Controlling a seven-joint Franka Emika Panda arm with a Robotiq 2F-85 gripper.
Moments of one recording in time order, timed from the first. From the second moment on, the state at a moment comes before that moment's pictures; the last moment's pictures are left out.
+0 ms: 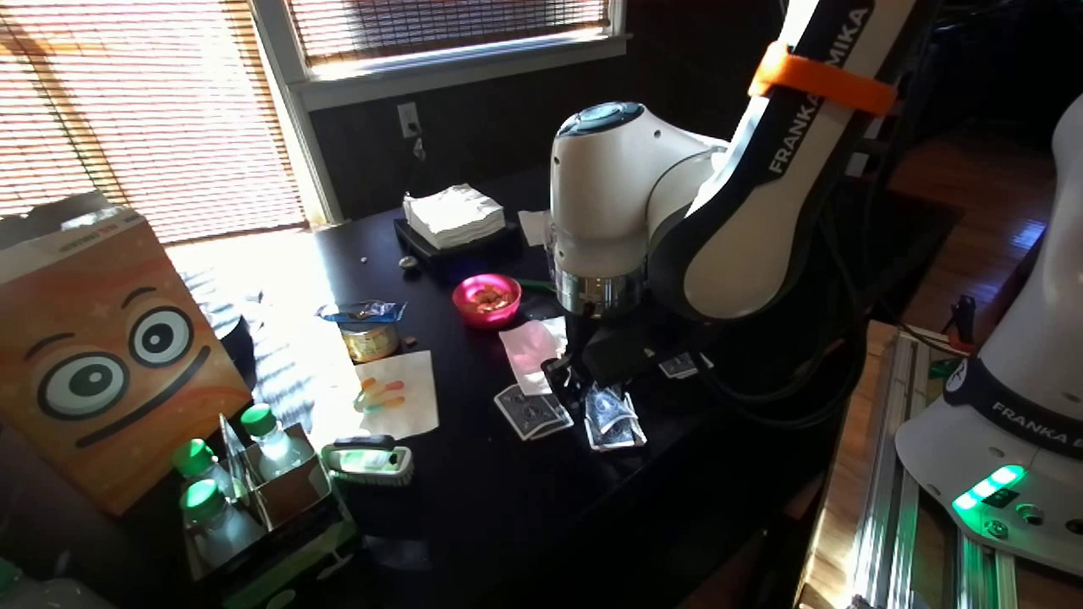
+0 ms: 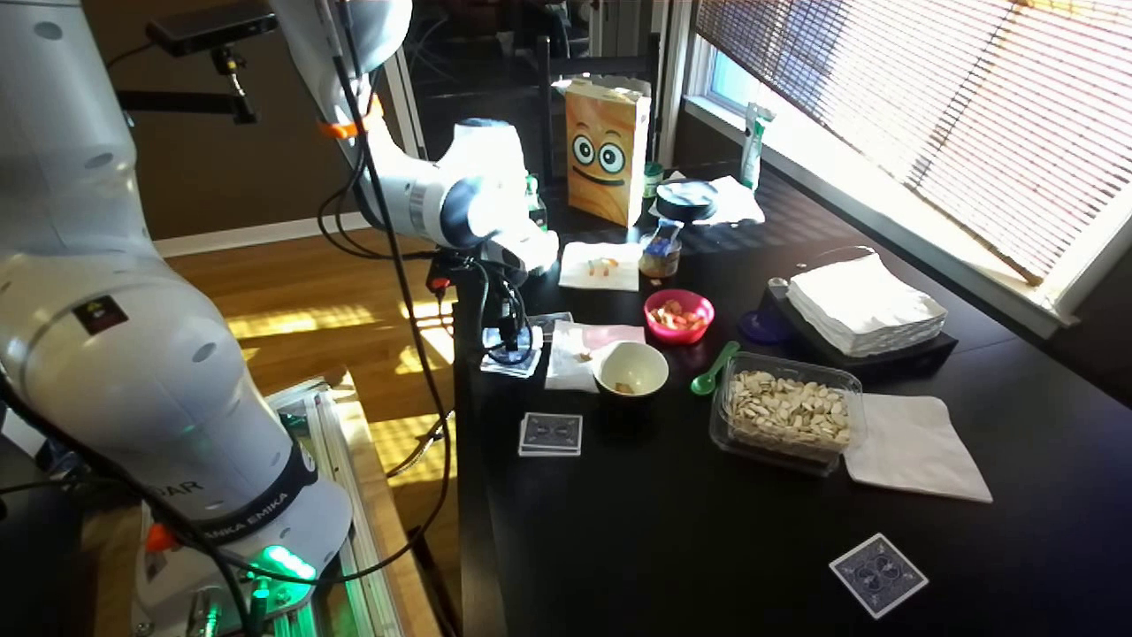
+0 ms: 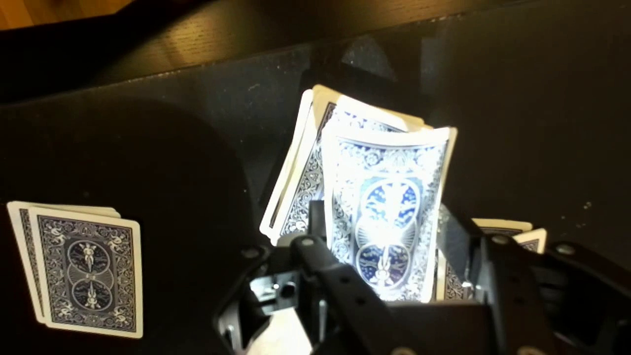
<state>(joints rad) 0.38 0.19 0.01 -2.66 -0.13 2.82 0.98</state>
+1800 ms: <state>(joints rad) 0.34 0.28 0.01 -2.67 -0.04 2.91 1.15</state>
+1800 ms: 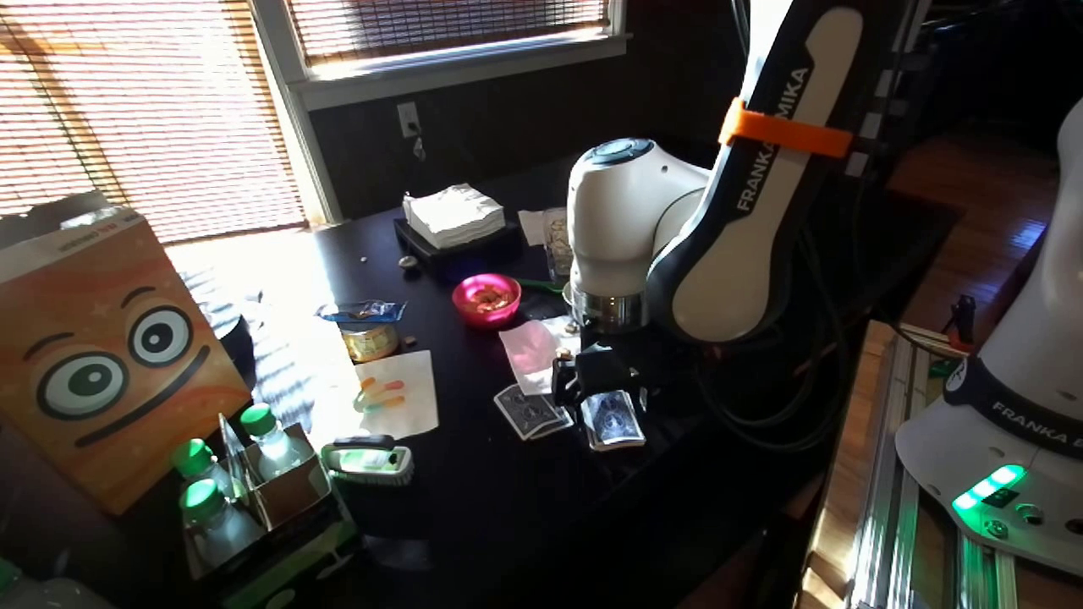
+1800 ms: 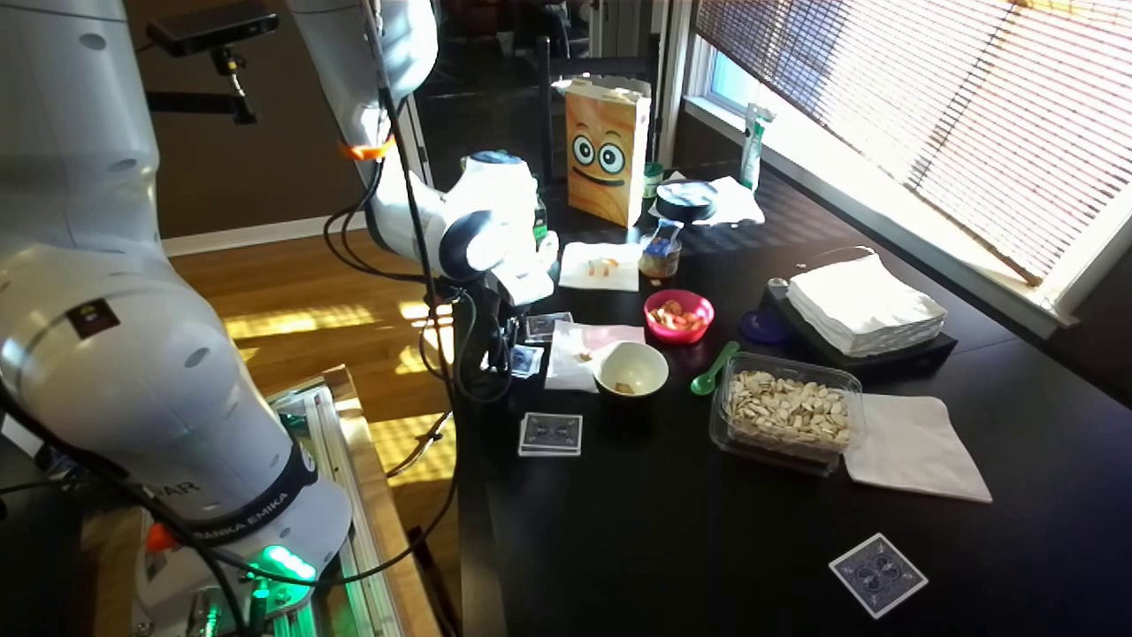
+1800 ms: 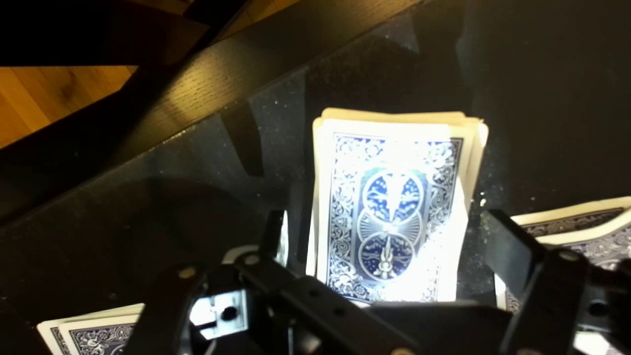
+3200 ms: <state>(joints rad) 0.34 0.30 0.03 -2.67 0.02 2.95 1.13</state>
